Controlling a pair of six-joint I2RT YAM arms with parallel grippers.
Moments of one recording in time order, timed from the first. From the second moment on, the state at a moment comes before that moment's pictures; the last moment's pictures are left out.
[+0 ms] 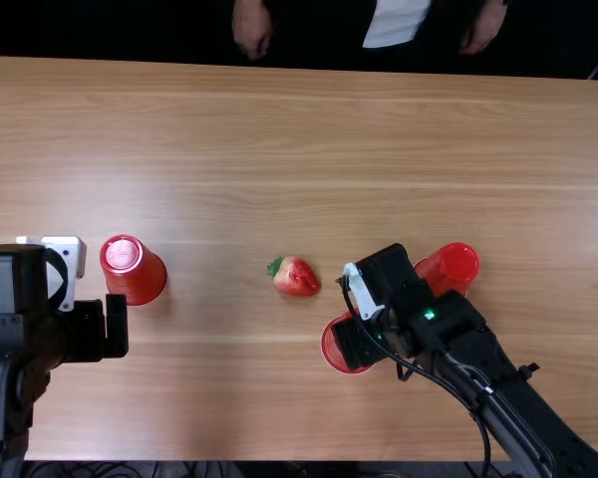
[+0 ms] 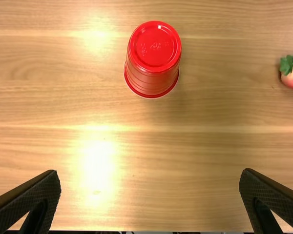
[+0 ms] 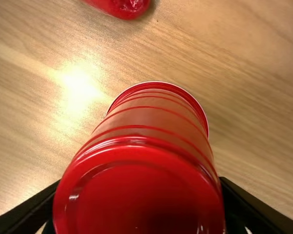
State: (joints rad) left arm 0.01 1.10 1.34 -1.28 0.00 -0.05; right arm 0.49 1.46 1.03 -0.86 -0.10 0.03
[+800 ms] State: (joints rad) left arm 0.01 1.07 1.34 -1.28 0.00 -0.02; right arm 0.39 1.16 1.15 -0.92 -0.10 0.03
